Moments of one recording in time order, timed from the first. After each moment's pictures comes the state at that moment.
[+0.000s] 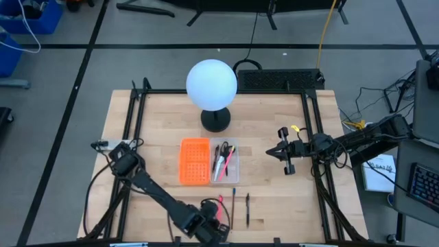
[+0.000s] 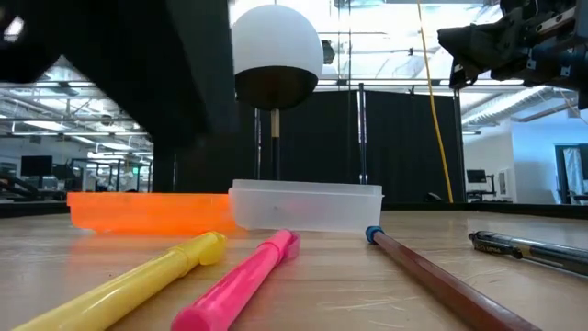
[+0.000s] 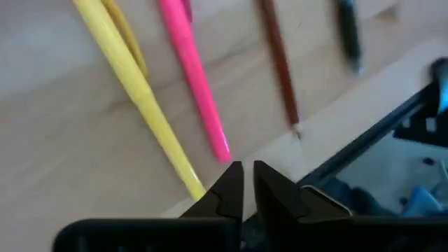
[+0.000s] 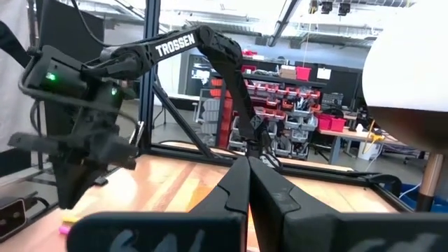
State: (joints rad) left arm -0.67 2.22 1.78 -0.70 -0.20 -1.80; right arm 0.13 0.86 0.01 1.05 0.00 -0.12
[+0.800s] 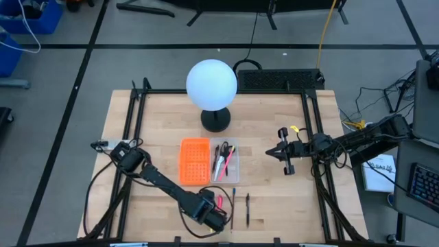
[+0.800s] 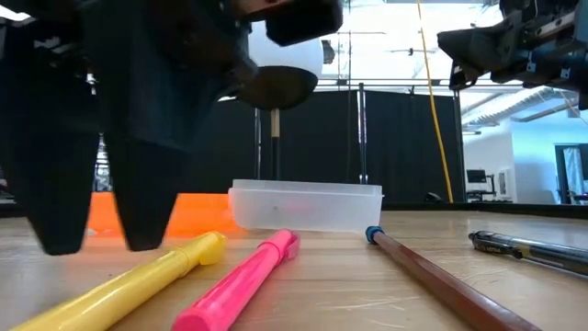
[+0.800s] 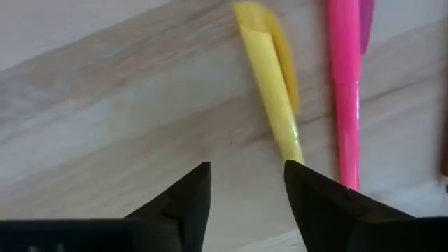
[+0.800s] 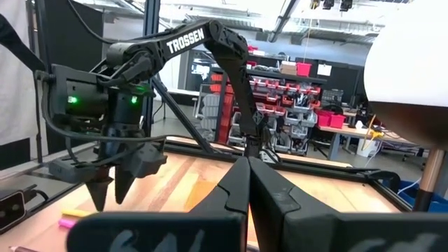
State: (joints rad) left arm -0.56 2.24 1.77 -0.96 0.04 -1.80; right arm 0.13 0.86 0.01 1.03 0.00 -0.12
